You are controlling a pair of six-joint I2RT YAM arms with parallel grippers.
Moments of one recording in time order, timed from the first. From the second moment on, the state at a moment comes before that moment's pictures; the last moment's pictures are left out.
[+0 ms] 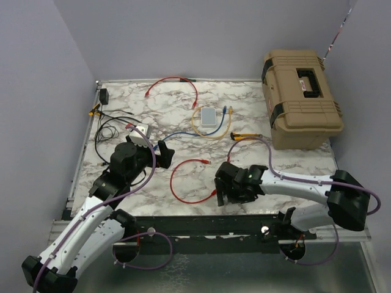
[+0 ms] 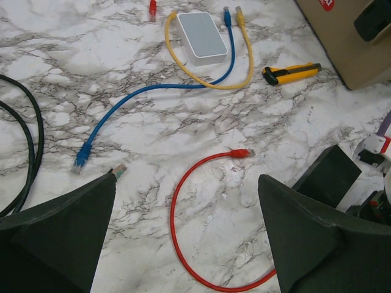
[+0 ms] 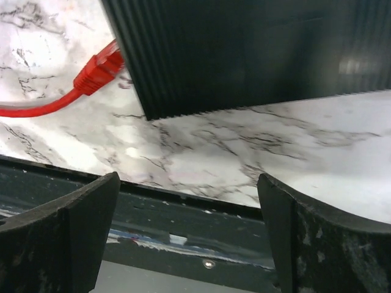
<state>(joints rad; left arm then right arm) -0.52 0.65 0.63 -0.27 -0.03 -0.28 1.02 1.31 0.75 -0.73 0.11 0.88</state>
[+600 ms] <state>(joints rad) -0.50 0.64 0.63 -0.28 -0.05 -0.28 1.07 1.63 0.94 -0.48 0.18 0.94</state>
